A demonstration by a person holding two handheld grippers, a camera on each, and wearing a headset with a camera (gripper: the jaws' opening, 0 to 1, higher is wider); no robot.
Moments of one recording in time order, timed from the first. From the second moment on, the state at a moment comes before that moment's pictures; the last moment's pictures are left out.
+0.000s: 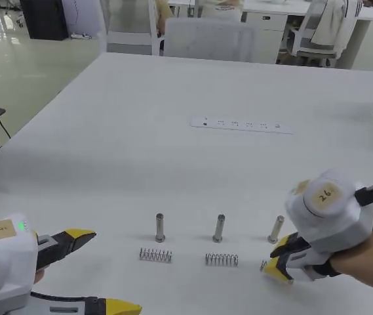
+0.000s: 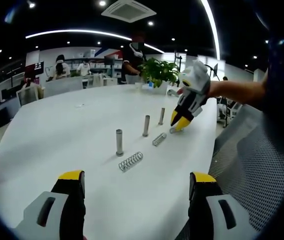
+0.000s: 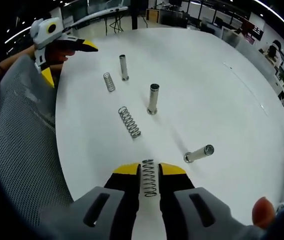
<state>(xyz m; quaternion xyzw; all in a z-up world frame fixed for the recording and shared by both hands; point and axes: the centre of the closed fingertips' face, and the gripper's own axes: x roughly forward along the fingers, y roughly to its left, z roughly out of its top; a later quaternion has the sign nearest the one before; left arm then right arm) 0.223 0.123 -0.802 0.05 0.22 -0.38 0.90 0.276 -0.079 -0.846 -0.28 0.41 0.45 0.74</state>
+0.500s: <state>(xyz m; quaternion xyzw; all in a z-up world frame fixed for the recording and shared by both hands) 0.223 0.124 -0.802 0.05 0.22 -0.38 0.90 0.275 -0.078 -0.858 -0.31 0.43 0.46 0.71</state>
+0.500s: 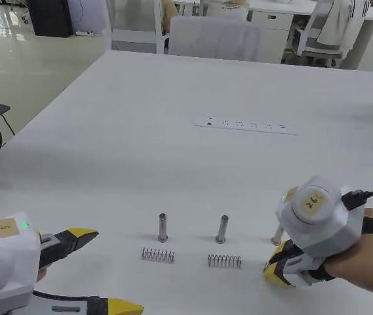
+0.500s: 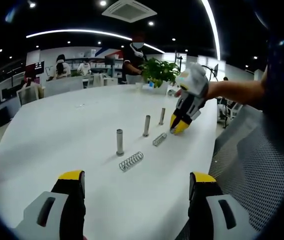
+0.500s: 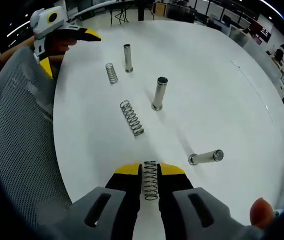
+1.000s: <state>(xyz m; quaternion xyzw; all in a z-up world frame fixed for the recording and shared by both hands) 0.224 0.125 -0.801 0.05 0.22 -0.37 0.90 0.274 -0.077 -0.858 -0.31 0.43 0.46 0.71</state>
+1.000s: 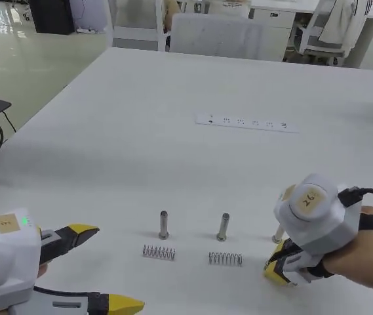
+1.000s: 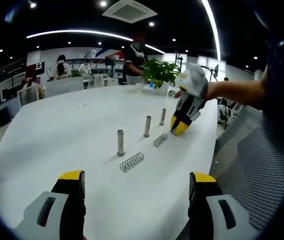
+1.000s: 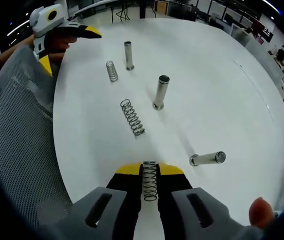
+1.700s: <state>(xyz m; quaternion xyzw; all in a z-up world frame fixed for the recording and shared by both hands) 0.224 0.120 -0.792 0.06 0.21 -0.38 0.90 0.268 -0.067 -0.813 -0.27 0.39 0.46 0.75</state>
